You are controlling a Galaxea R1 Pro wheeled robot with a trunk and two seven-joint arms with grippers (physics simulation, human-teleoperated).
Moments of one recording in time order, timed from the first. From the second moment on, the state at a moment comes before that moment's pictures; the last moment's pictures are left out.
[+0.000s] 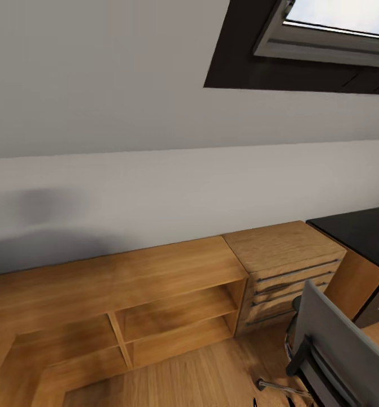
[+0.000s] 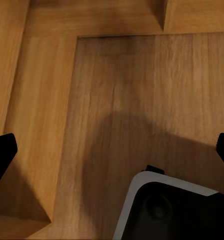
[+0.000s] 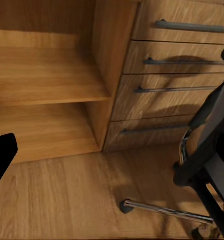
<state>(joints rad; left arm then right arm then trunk) 0.01 0.01 -0.28 -0.12 0.48 -0.69 0.24 -0.27 0.02 0.70 0.01 -0.37 -1.04 -0.38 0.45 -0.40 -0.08</state>
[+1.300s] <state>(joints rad) 0.01 0.01 -0.27 -0.12 0.48 -0.69 0.24 -0.27 0.02 0.70 0.01 -0.37 -1.04 -0.38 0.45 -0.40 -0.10</state>
